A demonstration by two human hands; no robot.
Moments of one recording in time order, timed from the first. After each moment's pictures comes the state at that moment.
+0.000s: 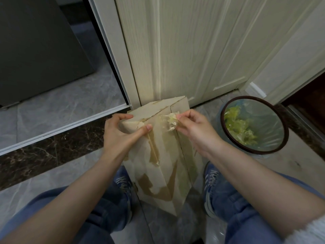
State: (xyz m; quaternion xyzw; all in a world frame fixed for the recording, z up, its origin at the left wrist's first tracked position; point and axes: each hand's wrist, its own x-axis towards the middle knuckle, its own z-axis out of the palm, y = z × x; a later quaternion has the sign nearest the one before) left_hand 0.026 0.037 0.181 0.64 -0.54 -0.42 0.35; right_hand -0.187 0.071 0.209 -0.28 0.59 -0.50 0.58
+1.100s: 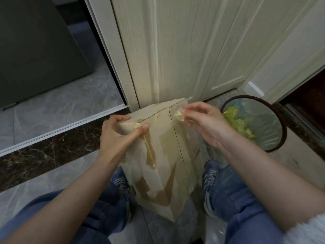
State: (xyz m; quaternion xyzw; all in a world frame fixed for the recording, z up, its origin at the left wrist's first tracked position) left_hand 0.030 0.035 0.179 0.63 -0.54 -0.43 0.35; right_hand -0.217 0.060 0.222 -0.23 0.59 -0.53 0.56
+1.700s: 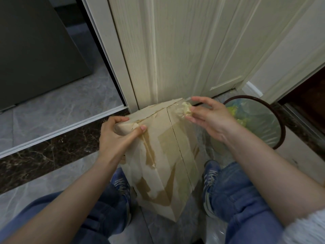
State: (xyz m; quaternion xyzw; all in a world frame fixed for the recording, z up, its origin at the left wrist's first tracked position) left_hand 0.029 0.035 0.179 0.64 -0.52 -0.45 0.35; right_hand -0.240 0.053 0.223 -0.20 0.60 -0.53 0.56
